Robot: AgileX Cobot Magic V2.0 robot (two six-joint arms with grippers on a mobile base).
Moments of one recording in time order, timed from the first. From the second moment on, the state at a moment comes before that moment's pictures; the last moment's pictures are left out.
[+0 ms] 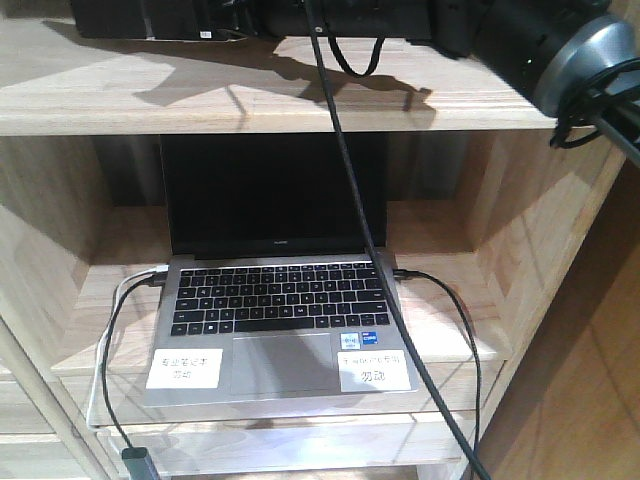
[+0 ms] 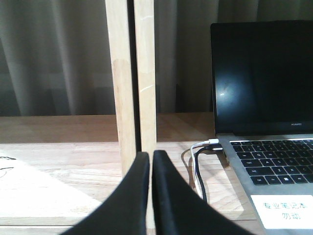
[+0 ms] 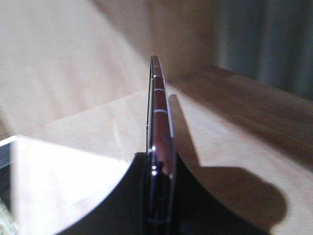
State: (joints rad) left arm 0.04 -0.01 0.03 -0.03 0.18 0.15; right arm 0.49 1.95 -2.03 1.11 0.68 -0.95
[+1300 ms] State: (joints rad) left arm 0.04 -0.01 0.03 -0.03 0.18 0.15; right arm 0.49 1.99 -2.03 1.03 0.52 -0.95
